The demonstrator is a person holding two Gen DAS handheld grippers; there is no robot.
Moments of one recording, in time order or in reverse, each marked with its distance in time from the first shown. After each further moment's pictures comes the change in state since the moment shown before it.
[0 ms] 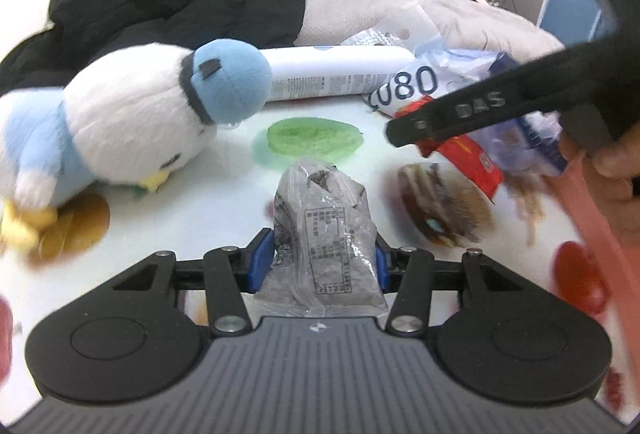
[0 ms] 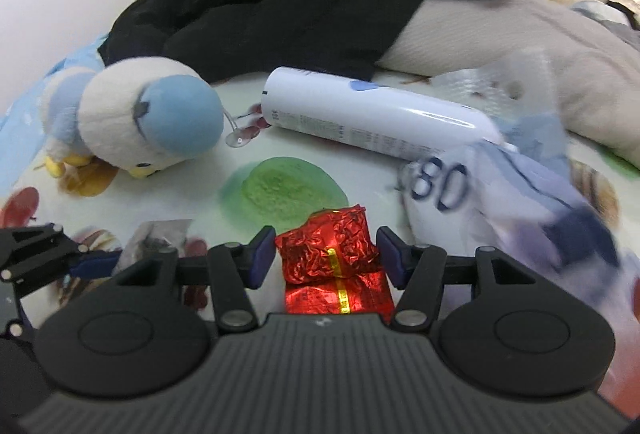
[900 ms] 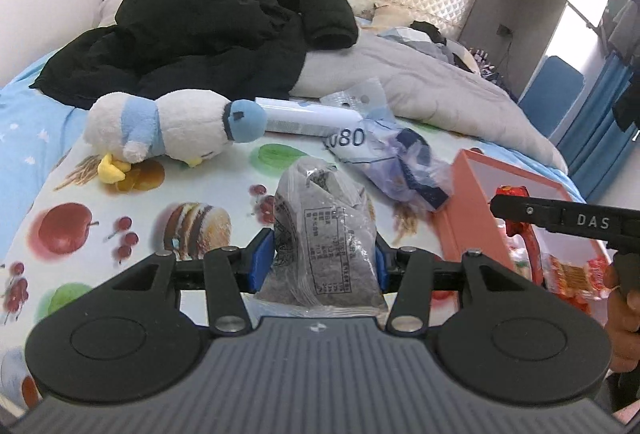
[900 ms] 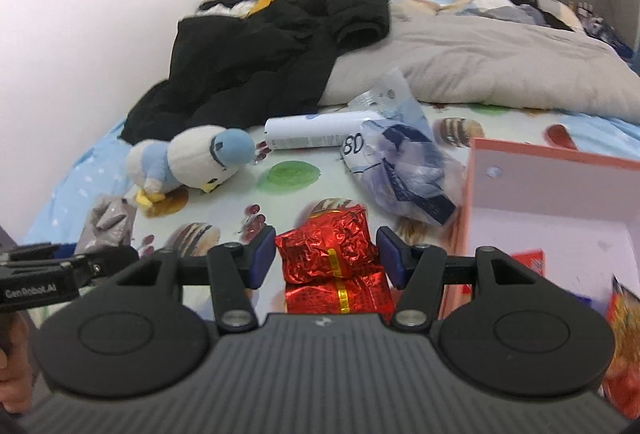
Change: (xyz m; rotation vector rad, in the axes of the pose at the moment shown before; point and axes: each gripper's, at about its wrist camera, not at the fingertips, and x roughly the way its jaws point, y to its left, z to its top) left arm -0.226 -0.042 -0.019 -0.181 -0.076 -0.037; right arm -0.239 0.014 -0.092 0.269 -0.171 -0.076
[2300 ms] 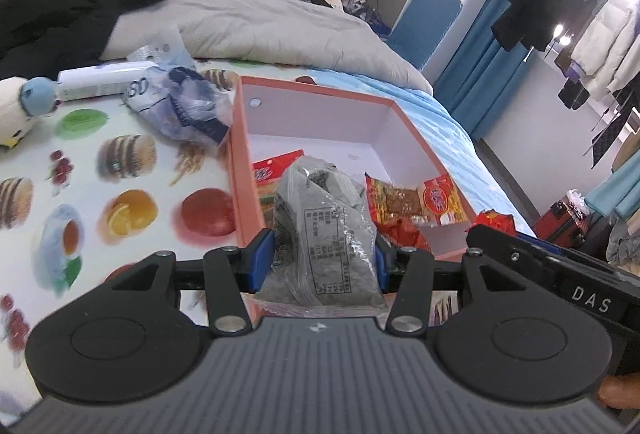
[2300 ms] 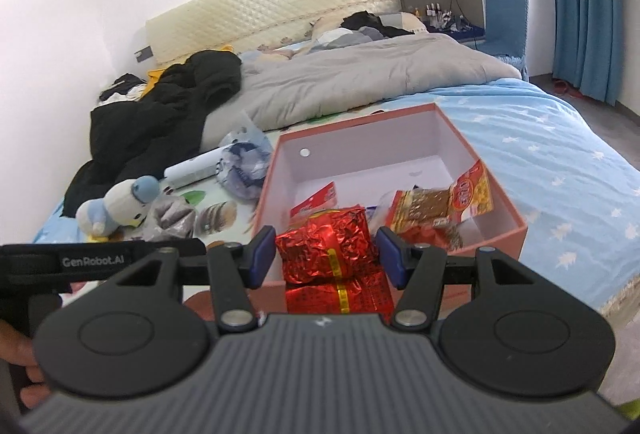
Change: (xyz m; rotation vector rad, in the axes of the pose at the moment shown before) left arm -0.005 -0.211 -0.039 0.165 0.174 -0.316; right arm -0.186 -0.087 -0.107 0.265 -0.175 -0.268
